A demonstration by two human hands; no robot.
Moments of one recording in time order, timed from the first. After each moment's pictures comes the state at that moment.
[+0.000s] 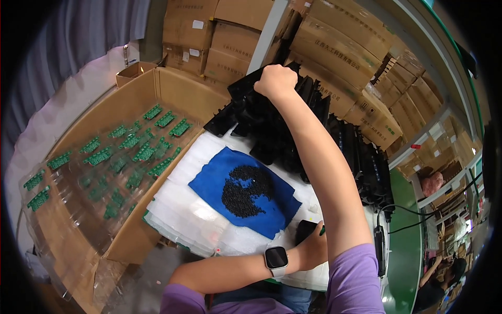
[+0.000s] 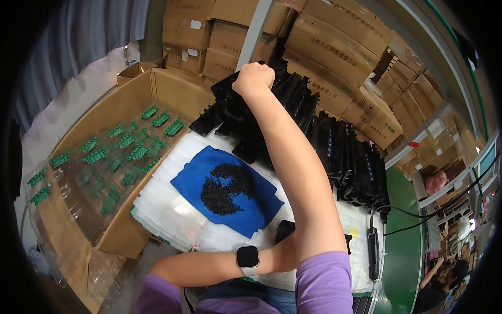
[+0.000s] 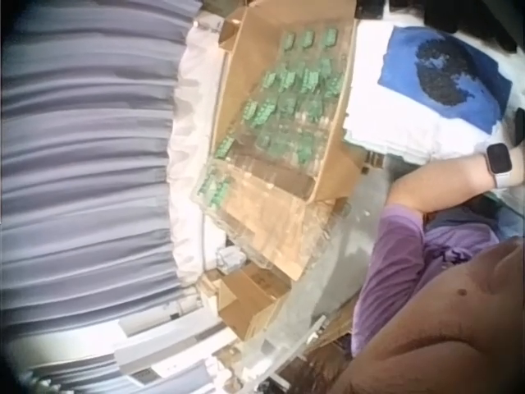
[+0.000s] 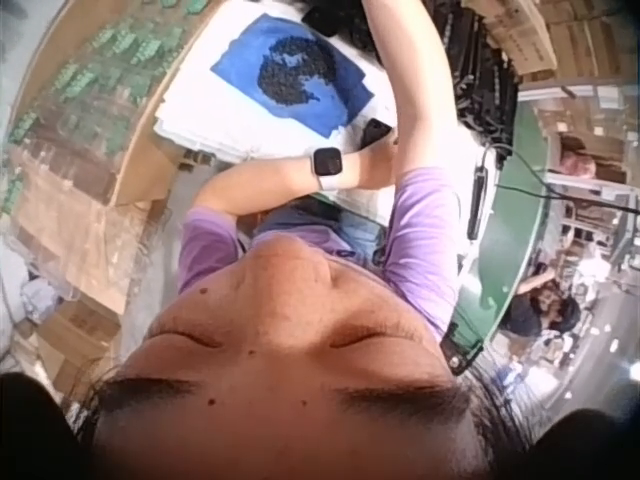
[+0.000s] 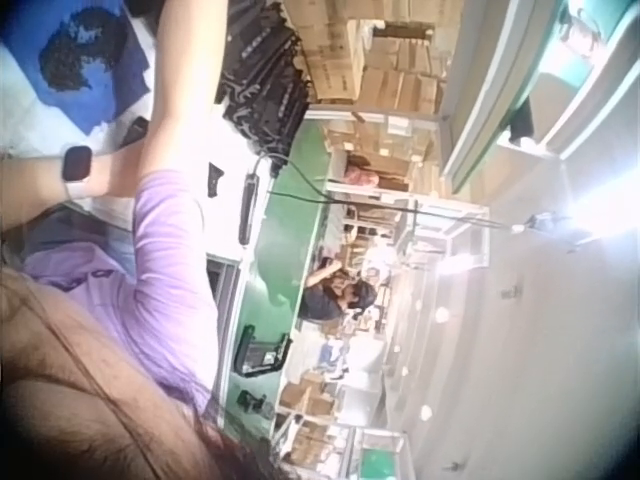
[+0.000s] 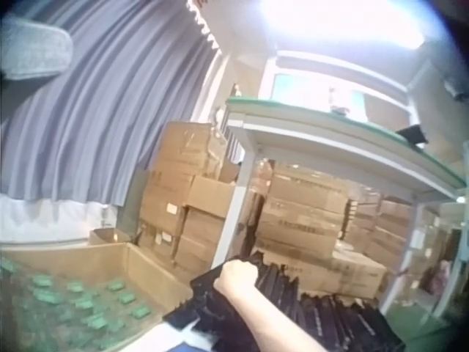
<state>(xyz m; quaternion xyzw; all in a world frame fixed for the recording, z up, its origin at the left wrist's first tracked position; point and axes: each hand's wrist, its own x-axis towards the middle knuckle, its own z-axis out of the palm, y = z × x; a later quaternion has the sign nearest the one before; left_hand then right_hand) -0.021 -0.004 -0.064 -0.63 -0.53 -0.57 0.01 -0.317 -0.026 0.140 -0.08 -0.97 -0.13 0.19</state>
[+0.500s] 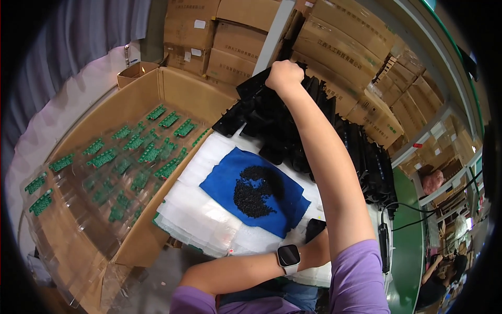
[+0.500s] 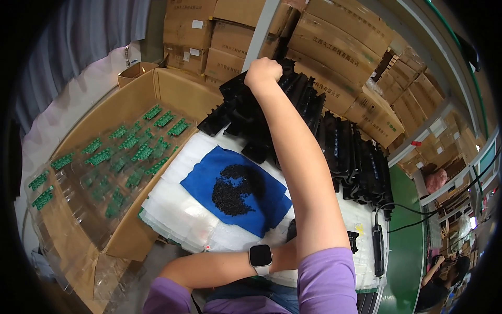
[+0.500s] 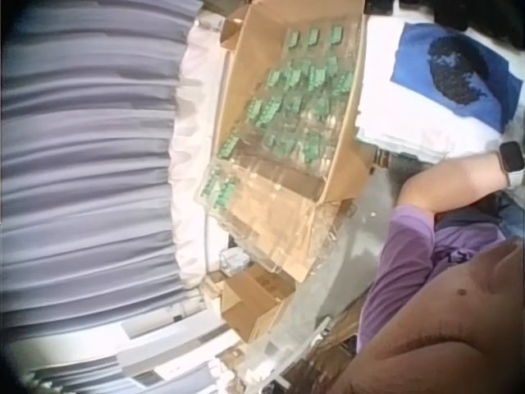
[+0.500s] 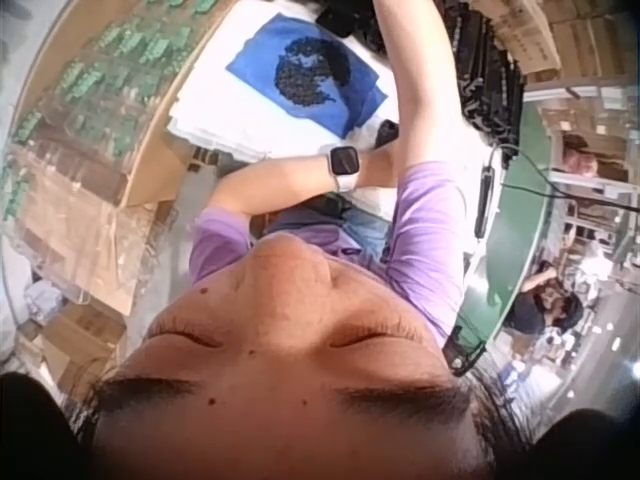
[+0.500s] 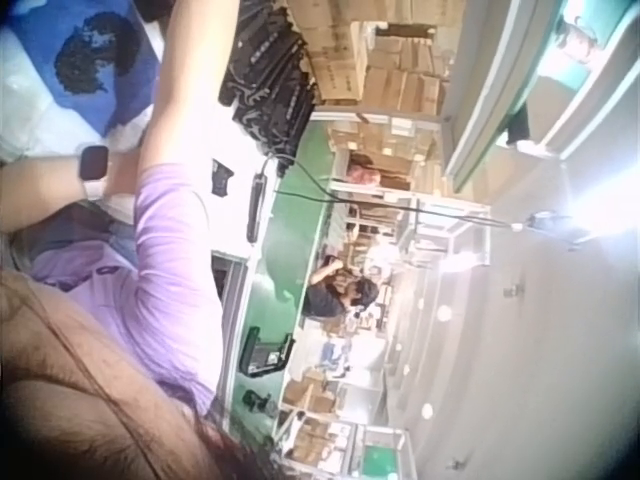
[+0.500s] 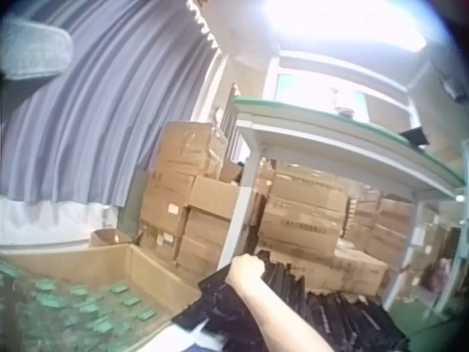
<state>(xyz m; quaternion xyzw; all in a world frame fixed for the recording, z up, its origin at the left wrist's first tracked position) -0.023 -0.025 -0.050 -0.56 -0.46 -0.67 -0.14 -0.337 -0.030 0.145 -0.13 -0.97 -0.15 0.16</state>
